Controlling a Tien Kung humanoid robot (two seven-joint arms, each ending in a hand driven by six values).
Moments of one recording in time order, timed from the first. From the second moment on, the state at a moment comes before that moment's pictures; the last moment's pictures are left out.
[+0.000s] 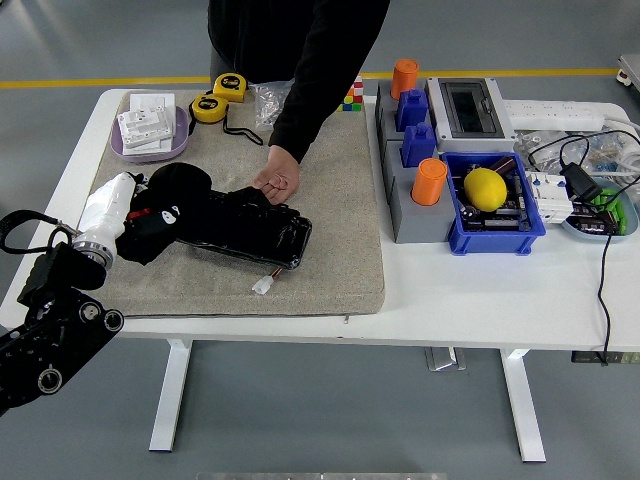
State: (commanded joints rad) left arm -0.43 0.33 -0.88 -1.11 1.73 0.43 0.30; right arm -0.06 -0.29 0.97 0.23 -0.34 0.01 -0.05
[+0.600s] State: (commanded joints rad) left arm -0.46 0.30 -0.75 -1.13 1.77 0.43 0.32; right arm -0.06 -0.29 0.97 0.23 -0.35 0.01 -0.06
